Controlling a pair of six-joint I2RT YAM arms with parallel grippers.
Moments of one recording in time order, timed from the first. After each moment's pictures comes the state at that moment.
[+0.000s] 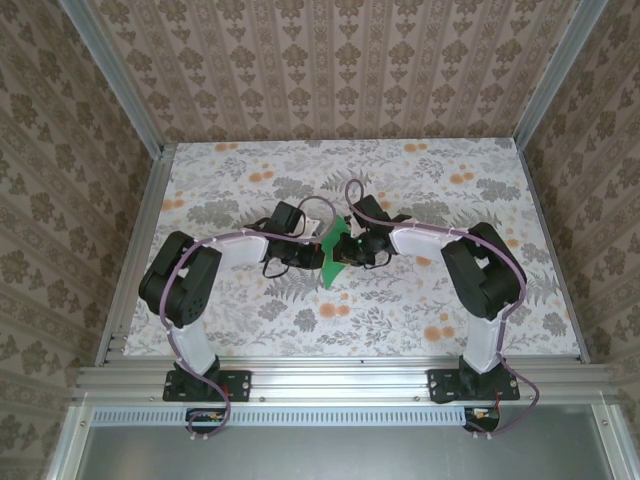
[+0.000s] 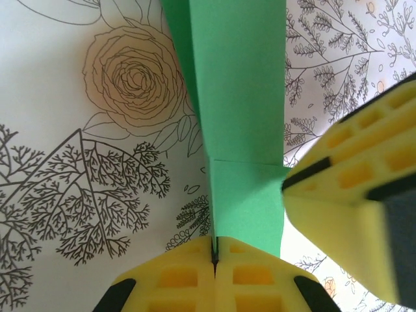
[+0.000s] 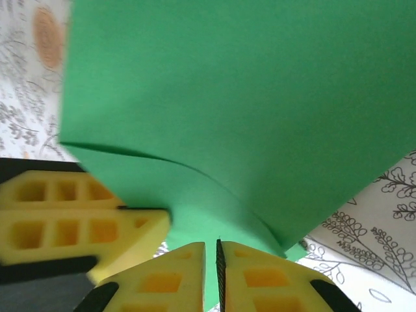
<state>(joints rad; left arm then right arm) -0.59 1.80 0.98 -0.22 0.49 -0.24 0.54 1.89 1.14 -0.31 -0.42 0.69</state>
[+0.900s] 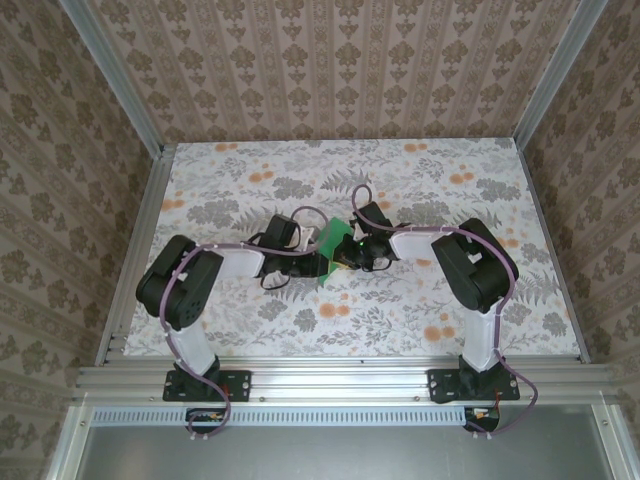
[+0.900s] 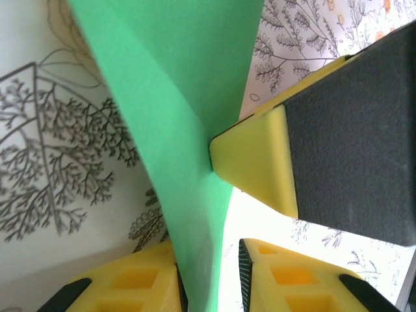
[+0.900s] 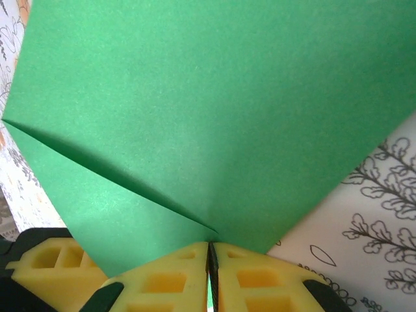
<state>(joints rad) -0.59 1.77 0.79 0.07 0.58 -0.46 0.52 1.95 1.06 -0.11 -0.45 0.87</state>
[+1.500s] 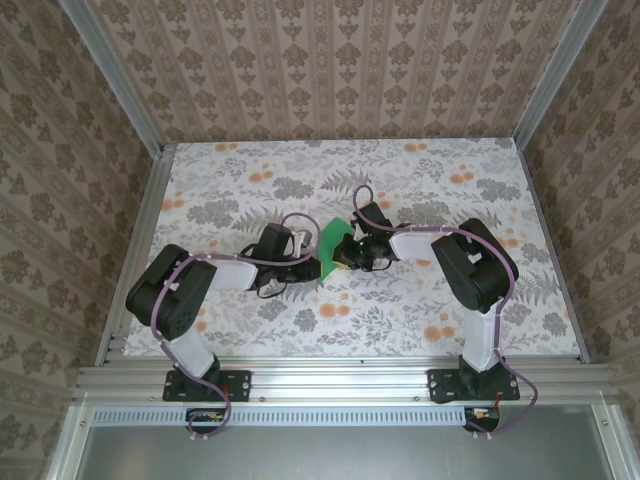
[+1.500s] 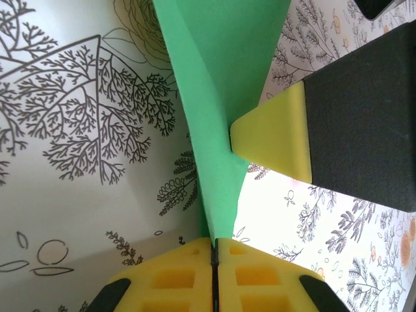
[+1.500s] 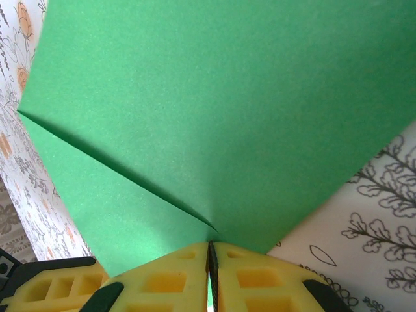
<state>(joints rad) -0.60 1.70 0.67 0.21 0.50 -0.56 0.52 1.95 1.06 -0.10 -0.45 0.90</state>
